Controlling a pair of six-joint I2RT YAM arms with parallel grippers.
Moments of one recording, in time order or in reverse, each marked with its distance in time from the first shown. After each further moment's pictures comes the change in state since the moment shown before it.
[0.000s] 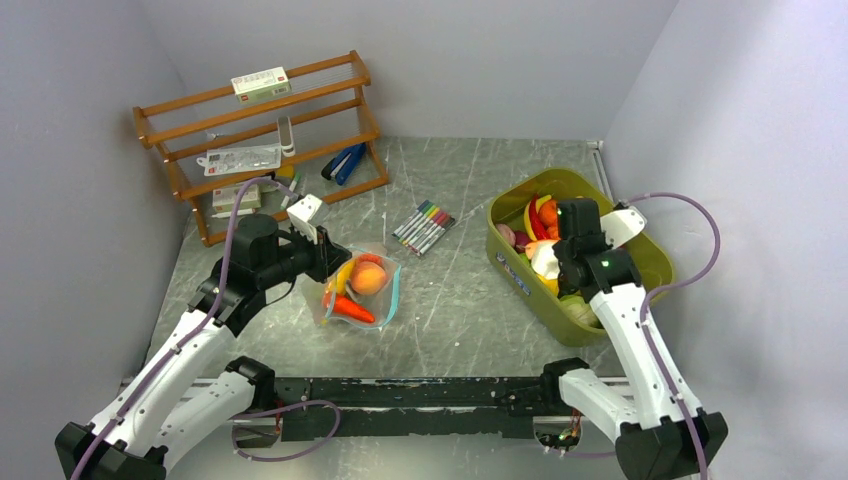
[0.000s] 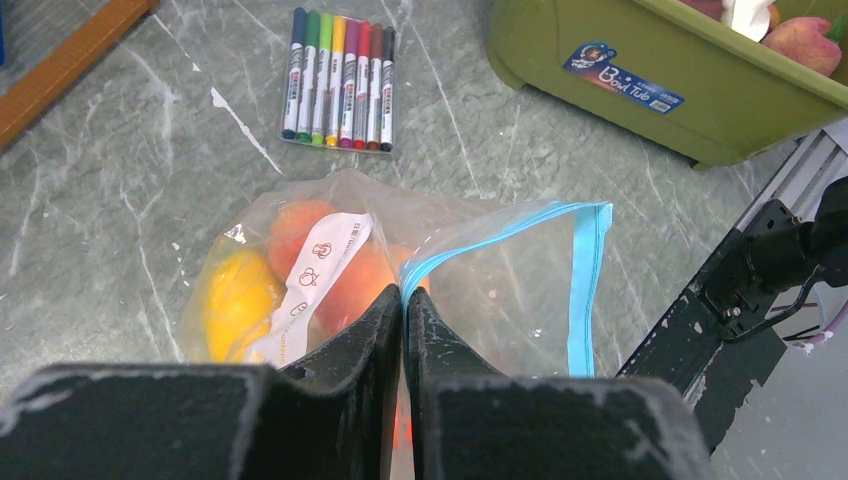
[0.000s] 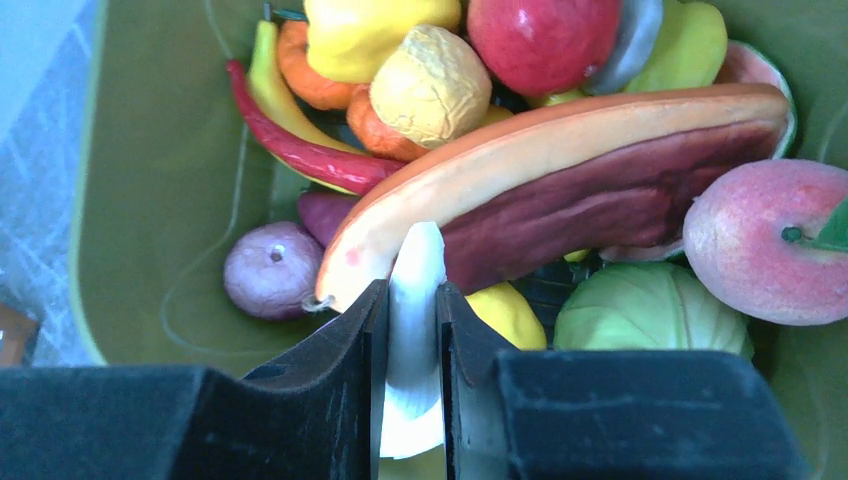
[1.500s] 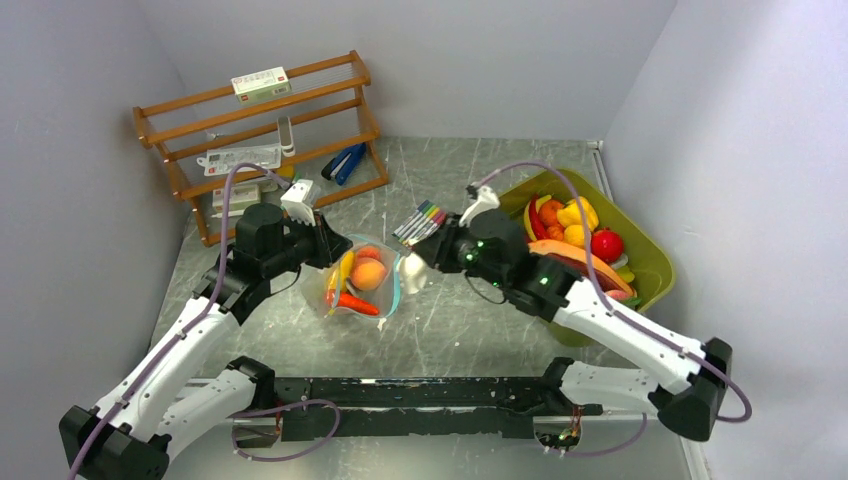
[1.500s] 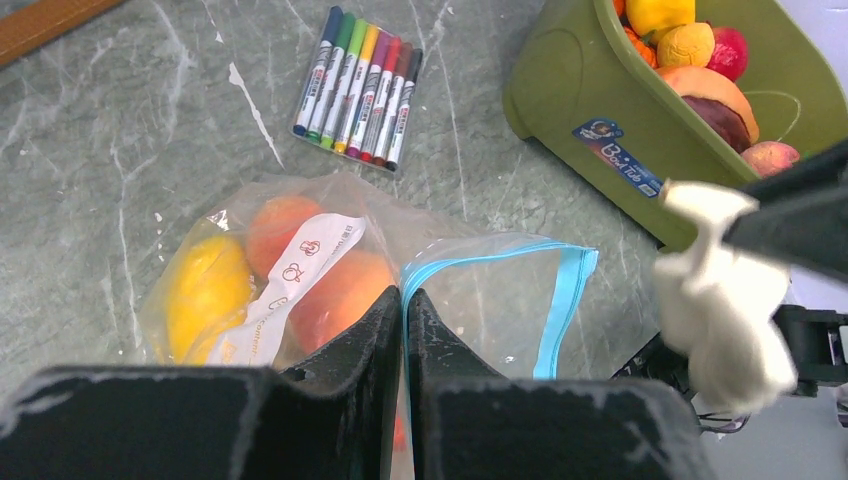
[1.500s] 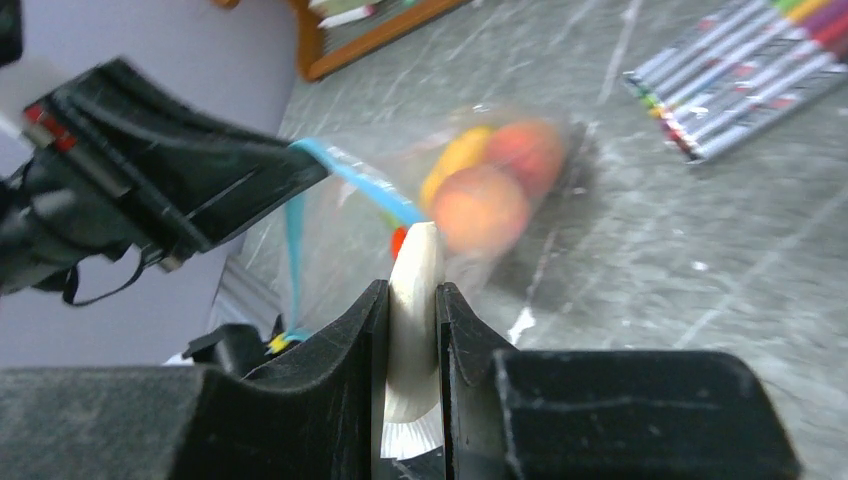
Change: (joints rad) left arm 0.000 0.080 0.057 0.005 -0.105 -0.238; right arm 0.661 0.084 0.017 0.536 -0.470 -0.153
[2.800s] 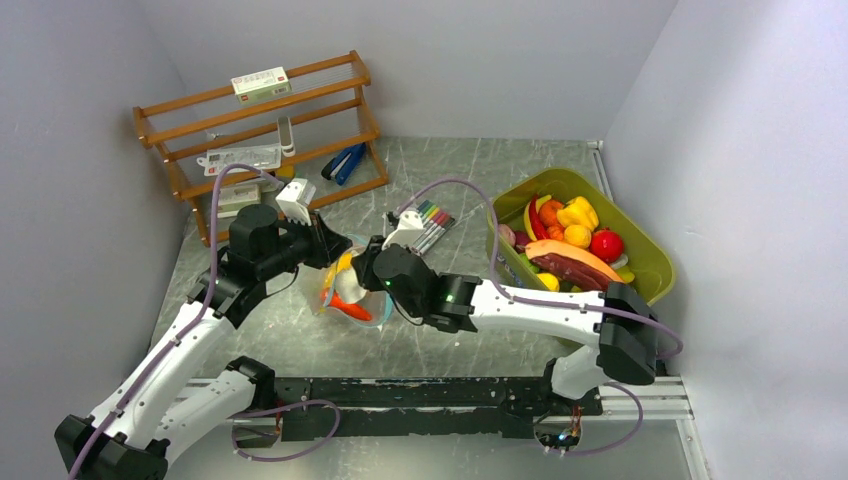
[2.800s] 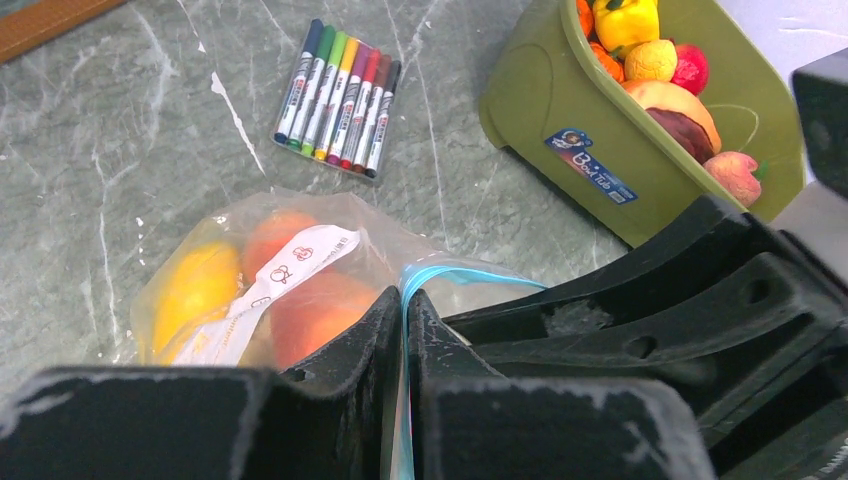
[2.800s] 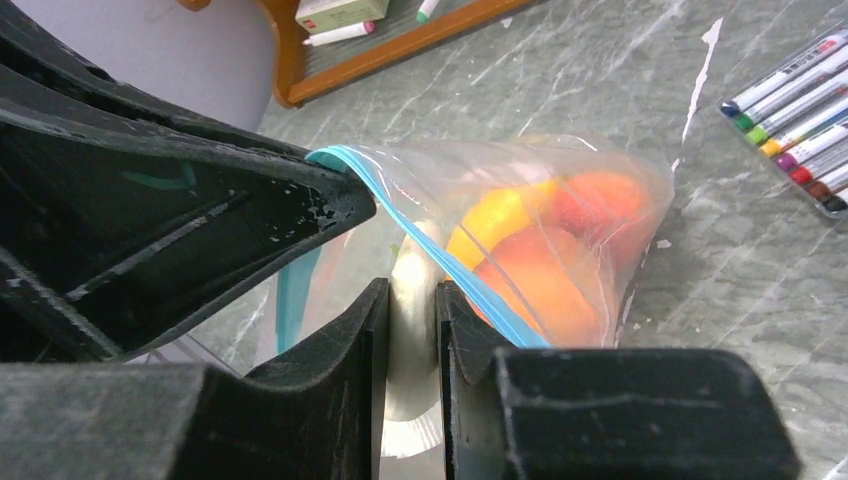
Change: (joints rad) left arm 0.000 -0.032 0.014 -0.013 0.018 -0.037; right arm 0.367 0.434 0.088 0.360 0.430 0.000
